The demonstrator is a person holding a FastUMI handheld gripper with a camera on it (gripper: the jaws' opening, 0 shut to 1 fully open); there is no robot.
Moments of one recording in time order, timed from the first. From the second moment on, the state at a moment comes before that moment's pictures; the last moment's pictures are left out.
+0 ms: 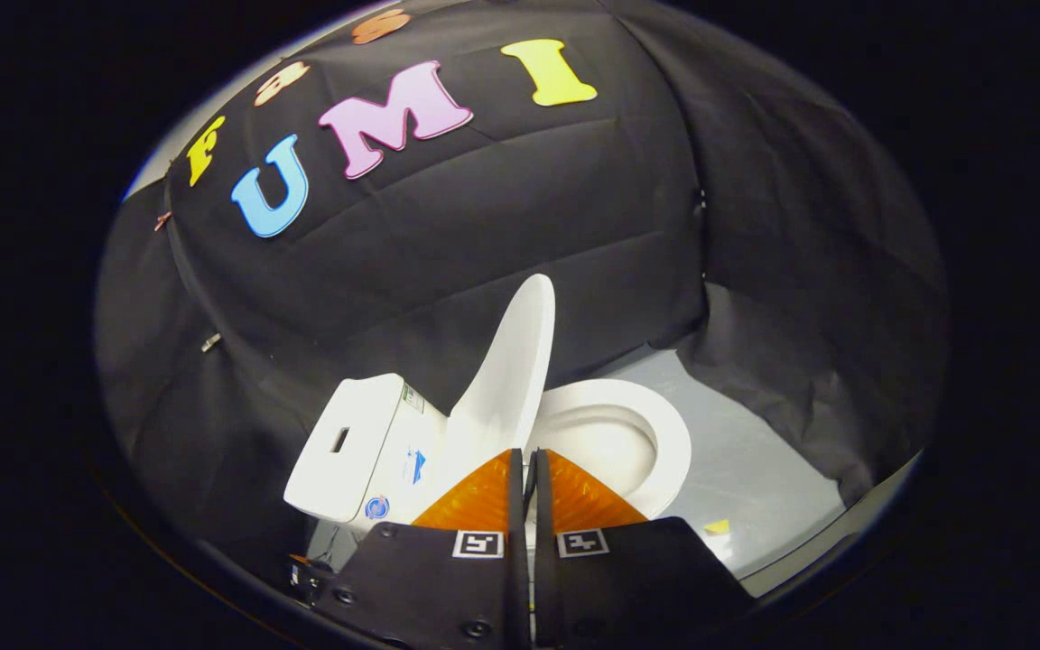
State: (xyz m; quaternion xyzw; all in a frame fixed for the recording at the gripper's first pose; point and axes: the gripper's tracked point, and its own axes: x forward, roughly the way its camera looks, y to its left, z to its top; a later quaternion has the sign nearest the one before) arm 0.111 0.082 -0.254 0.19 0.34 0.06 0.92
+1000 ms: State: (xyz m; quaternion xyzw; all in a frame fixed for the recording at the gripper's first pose) arm 0.095 0.241 -0.163 0.08 0.29 0.07 0.95
